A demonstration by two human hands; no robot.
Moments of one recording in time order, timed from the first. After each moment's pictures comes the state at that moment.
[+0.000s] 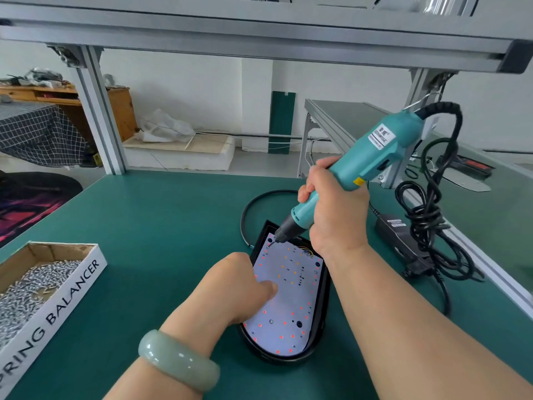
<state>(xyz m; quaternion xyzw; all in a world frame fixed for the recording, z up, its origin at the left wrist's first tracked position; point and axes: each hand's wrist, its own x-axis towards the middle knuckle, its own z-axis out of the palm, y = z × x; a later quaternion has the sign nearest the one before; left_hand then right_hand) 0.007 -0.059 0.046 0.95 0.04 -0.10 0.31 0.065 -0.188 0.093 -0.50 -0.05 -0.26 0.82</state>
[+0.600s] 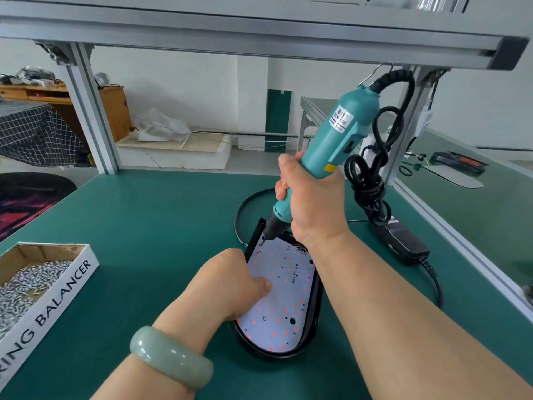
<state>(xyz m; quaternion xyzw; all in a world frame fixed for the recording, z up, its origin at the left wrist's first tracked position) 0.007 -0.061 0.050 0.96 0.04 -0.09 0.28 0.067 -0.174 0.099 -0.52 -0.13 -0.22 0.82</state>
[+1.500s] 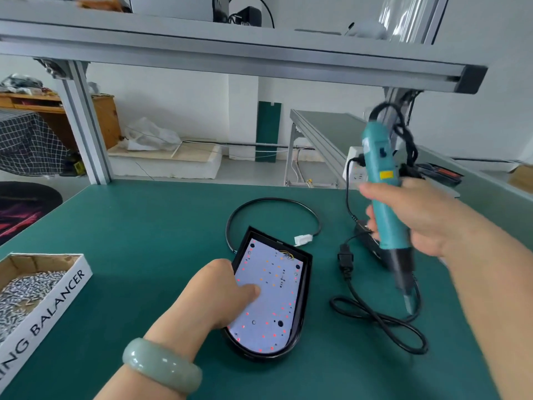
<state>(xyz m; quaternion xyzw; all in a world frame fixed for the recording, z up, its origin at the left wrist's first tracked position) 0.005 -0.055 0.043 0.94 0.05 -0.08 0.34 0.017 -0.303 0.148 -0.79 0.08 -0.03 0.61</state>
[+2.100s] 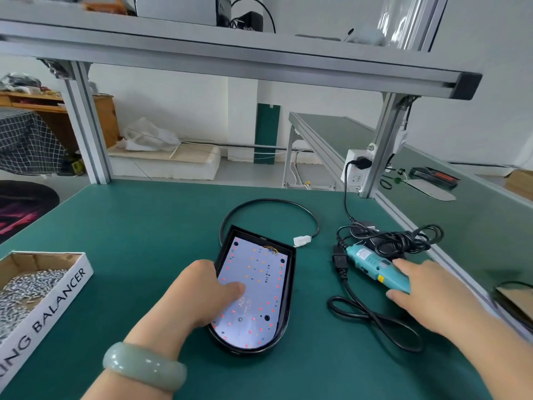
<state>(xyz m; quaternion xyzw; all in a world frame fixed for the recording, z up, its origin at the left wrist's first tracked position) 0.004 -0.033 0.039 0.91 0.07 -0.07 0.41 -0.014 -0.358 0.054 -0.99 0.13 0.02 -0.03</state>
